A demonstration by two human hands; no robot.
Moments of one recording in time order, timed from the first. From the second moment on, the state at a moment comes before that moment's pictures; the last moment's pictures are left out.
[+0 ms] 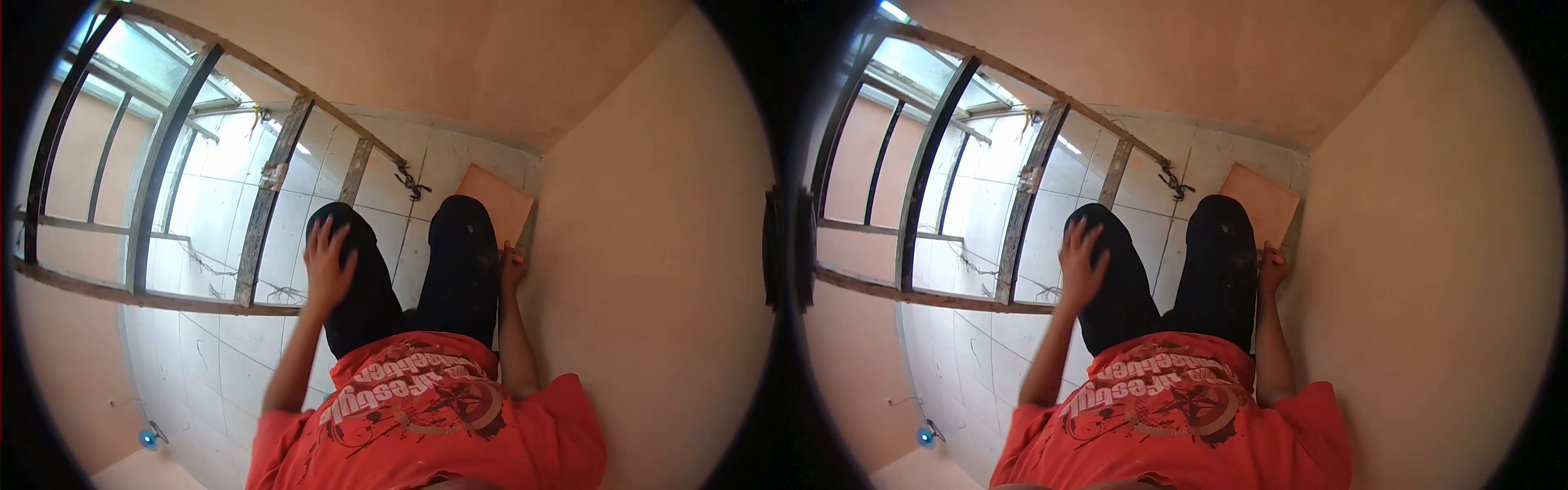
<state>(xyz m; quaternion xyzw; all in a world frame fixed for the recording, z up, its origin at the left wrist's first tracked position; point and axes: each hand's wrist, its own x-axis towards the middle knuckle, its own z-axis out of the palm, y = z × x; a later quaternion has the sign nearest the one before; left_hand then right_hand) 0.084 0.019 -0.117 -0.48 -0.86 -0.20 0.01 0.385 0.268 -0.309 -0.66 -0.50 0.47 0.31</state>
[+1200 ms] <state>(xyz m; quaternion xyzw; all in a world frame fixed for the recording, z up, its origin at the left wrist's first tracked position) 0.118 -0.015 -0.125 -0.36 -0.89 -0.27 -0.04 0.342 0.301 -0.252 -0.58 -0.43 0.53 0.45</state>
